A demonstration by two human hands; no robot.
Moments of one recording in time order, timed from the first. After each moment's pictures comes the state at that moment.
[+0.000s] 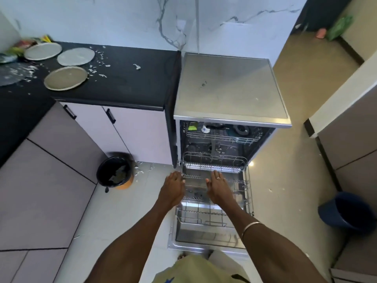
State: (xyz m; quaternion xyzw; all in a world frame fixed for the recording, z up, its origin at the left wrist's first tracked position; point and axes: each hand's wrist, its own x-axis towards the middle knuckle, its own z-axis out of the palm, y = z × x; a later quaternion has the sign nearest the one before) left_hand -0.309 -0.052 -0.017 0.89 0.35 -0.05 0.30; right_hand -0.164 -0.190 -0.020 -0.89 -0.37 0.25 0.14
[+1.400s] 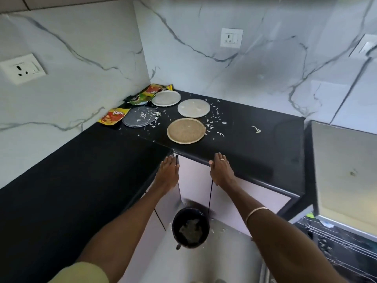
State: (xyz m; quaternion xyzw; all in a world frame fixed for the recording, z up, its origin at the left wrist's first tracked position) left_hand -0.515 0.513 0.095 0.85 0.50 0.09 0.14; right_hand -0.312 0.438 0.090 -0.81 -0.52 0.17 0.22
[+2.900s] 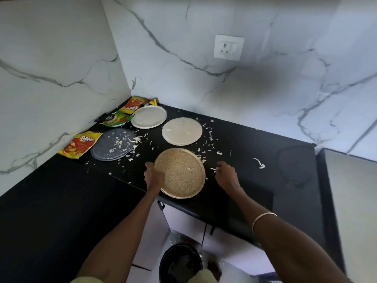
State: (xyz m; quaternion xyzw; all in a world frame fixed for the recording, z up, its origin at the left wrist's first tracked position) left_hand -0.386 0.733 0.093 0.54 0.71 0.26 0.36; right_hand -0.160 0.629 0.089 -0.84 -0.42 0.23 0.27
